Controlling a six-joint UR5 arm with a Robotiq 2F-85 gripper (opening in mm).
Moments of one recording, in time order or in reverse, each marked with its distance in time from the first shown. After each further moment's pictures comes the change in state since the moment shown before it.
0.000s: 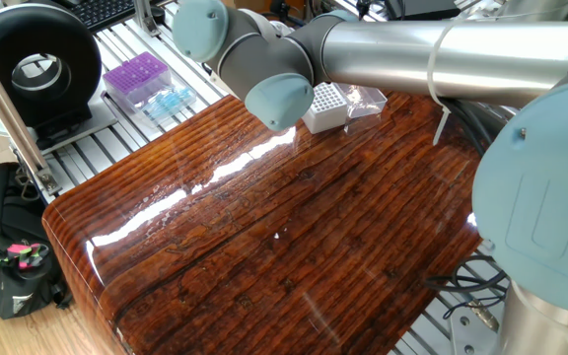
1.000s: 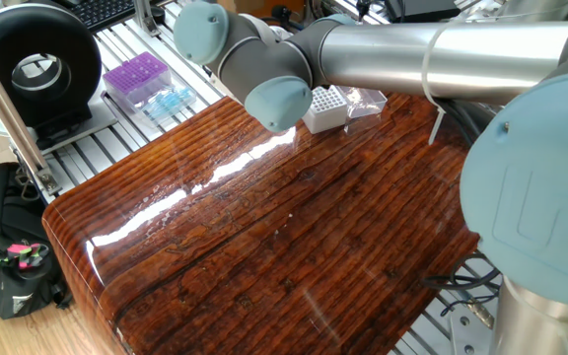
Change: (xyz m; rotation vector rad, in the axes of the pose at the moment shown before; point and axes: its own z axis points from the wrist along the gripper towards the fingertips) arm -0.002 -0.001 0.004 -0.001 0.000 0.006
